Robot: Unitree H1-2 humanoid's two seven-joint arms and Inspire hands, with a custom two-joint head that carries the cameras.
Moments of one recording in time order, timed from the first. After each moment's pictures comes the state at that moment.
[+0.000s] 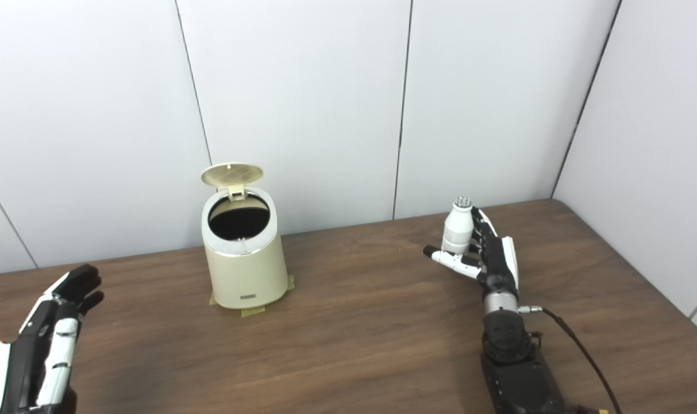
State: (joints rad) left arm -0.05 0.07 0.07 -0.19 -0.07 -0.21 0.01; right arm -0.42 -0.29 -0.21 0.52 -0.10 -0.09 -0.27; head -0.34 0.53
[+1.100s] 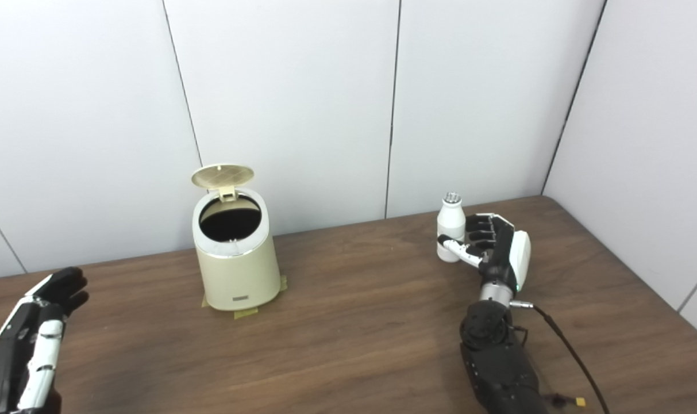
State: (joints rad) left arm -0.06 0.07 0.09 -0.19 -0.10 -0.21 -0.01; right arm -0.53 -0.28 -0.21 0.76 -0.22 -0.21 -0.64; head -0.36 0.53
